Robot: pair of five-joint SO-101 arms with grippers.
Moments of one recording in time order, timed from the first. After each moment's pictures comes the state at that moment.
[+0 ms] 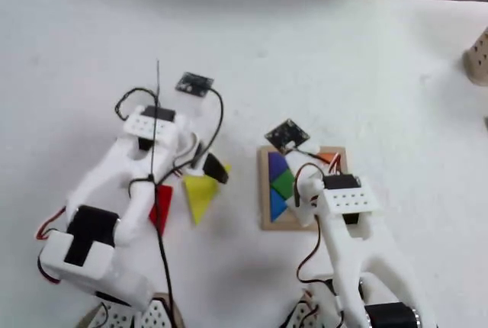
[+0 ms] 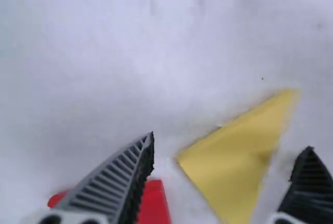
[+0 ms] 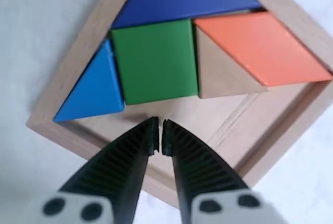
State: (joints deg) left arm 8.2 6.8 28.1 59.6 -4.1; right arm -9.5 -28.0 63.6 49.0 32.7
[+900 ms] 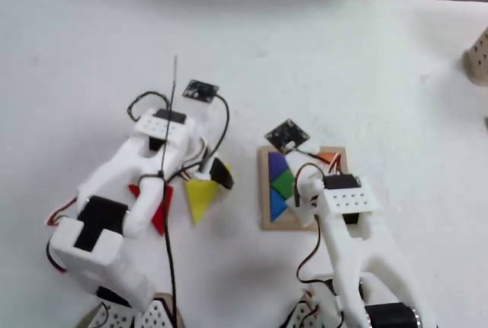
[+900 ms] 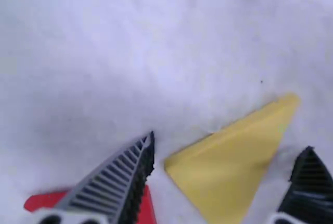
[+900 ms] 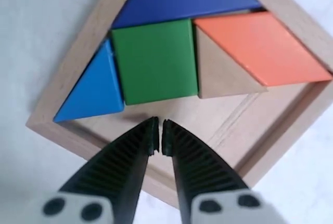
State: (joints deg) left arm 10.5 12.2 26.9 59.4 0.0; right arm -9.5 -28.0 63.6 49.0 32.7
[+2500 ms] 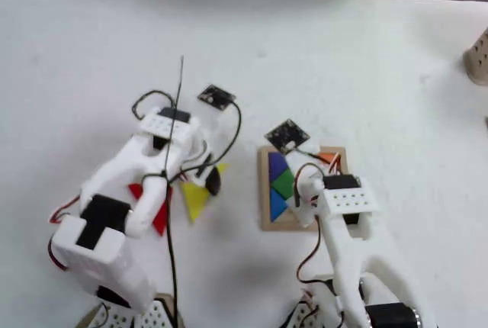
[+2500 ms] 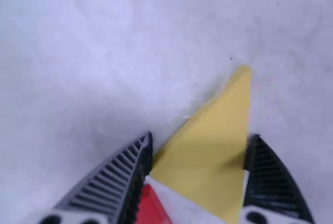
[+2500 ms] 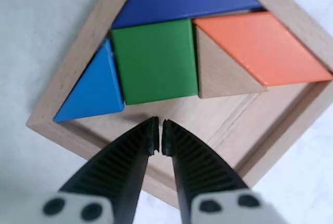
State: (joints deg) left arm 11.8 13.8 25.5 61.8 -12.2; right arm -9.5 -28.0 63.6 49.0 32.7
